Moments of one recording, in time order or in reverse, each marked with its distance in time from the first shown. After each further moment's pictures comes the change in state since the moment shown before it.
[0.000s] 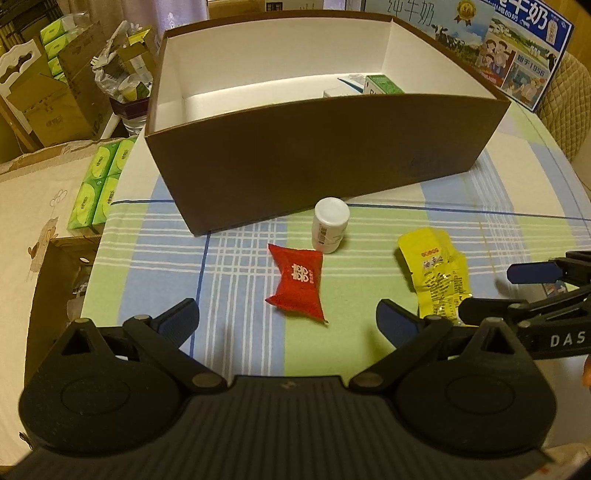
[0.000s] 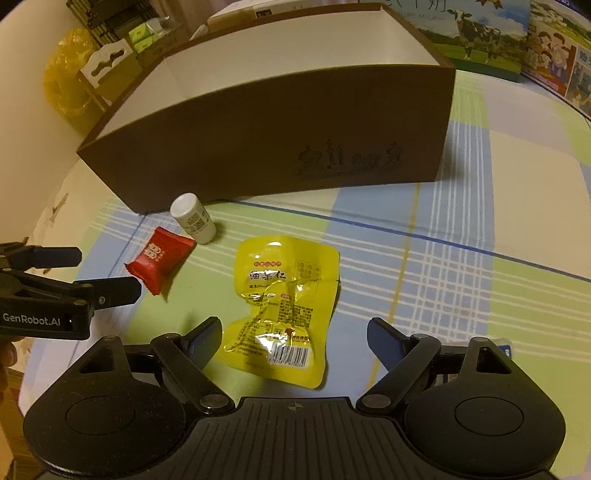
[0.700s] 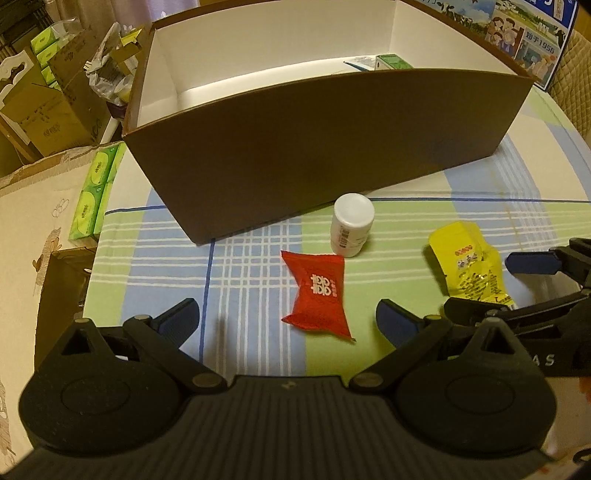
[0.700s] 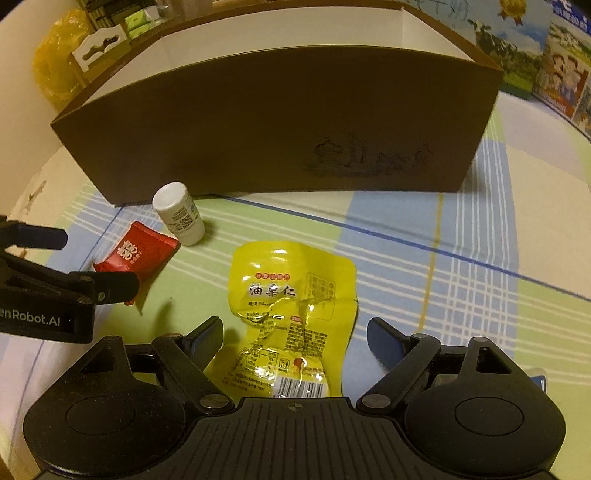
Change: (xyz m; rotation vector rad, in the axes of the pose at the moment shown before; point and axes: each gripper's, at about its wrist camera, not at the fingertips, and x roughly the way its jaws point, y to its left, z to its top) left arm 0.032 0.004 0.008 0.054 0.025 0.037; right arm 0.039 0.022 0.003 -0.069 -0.023 -0.096
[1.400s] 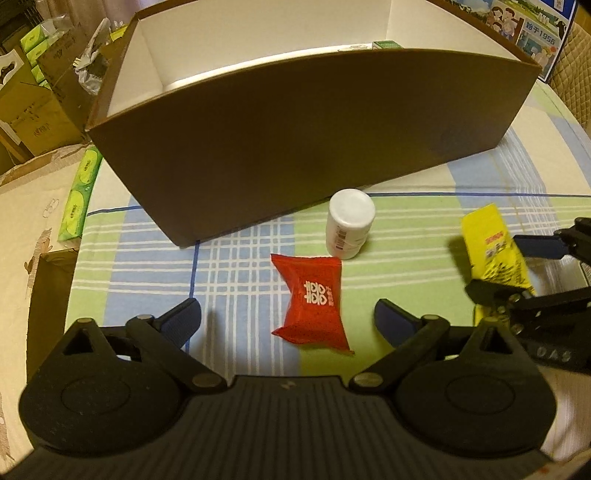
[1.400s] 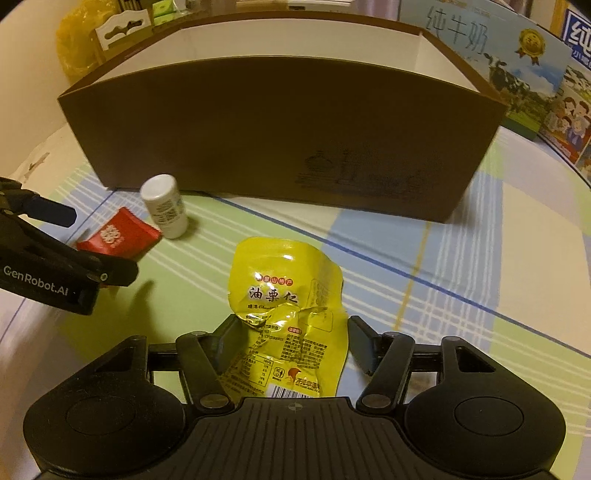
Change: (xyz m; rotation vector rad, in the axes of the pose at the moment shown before) left arm 0.021 -0.002 0.004 0.016 0.020 -0.017; right arm 0.000 -0.021 0.002 -0.130 -0.035 -0.035
